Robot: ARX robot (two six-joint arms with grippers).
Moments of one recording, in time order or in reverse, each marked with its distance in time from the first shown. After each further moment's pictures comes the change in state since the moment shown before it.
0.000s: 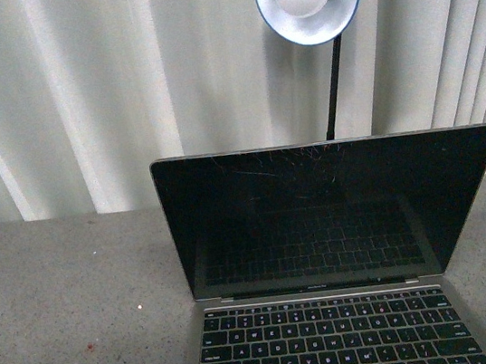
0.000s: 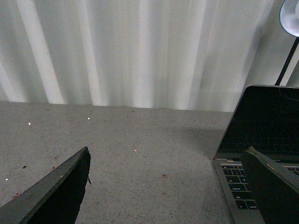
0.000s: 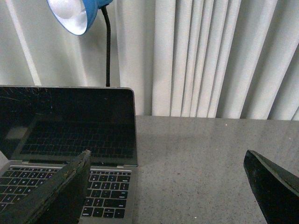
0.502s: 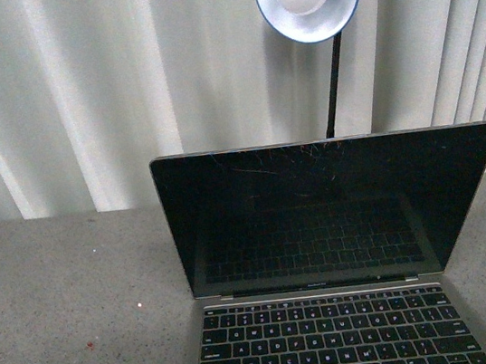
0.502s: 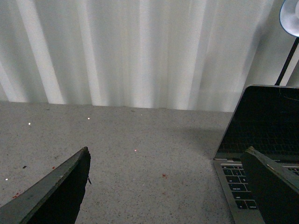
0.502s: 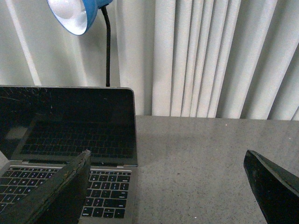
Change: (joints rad) left arm 0.000 0.000 0.000 0.000 0.000 0.000; right arm 0.000 0.000 0.000 0.000 0.000 0.000
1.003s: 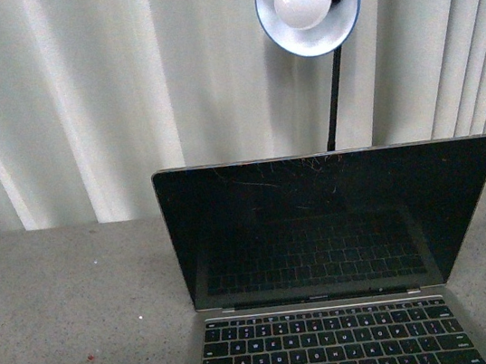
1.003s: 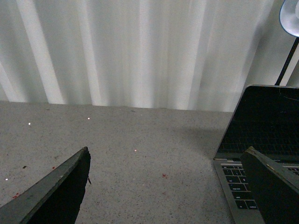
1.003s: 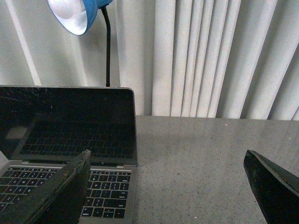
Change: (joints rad) left arm 0.000 0.000 0.000 0.000 0.000 0.000; right arm 0.000 0.000 0.000 0.000 0.000 0.000
